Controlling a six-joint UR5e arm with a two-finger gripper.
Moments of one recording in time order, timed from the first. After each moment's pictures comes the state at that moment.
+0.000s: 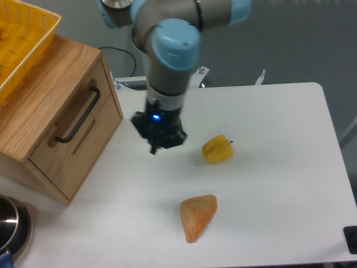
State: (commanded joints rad) arm 2.48 -1.83 -1.51 -1.25 1.32 0.93
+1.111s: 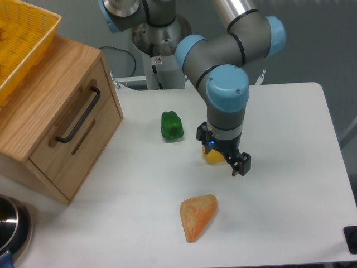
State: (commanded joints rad) arm 2.55 -1.93 -1.48 -1.20 1.58 1.41
